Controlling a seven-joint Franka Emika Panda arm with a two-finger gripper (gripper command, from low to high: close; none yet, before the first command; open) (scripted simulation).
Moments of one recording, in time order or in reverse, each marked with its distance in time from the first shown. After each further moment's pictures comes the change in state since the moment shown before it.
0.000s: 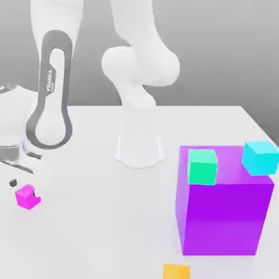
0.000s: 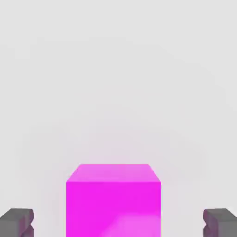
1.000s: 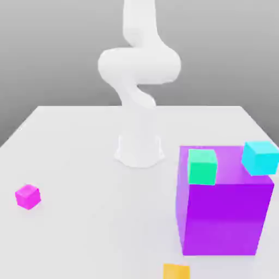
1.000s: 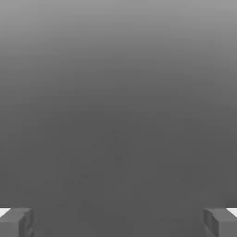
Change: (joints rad) arm 0.533 -1.069 0.185 0.302 -0.515 -0.620 0.780
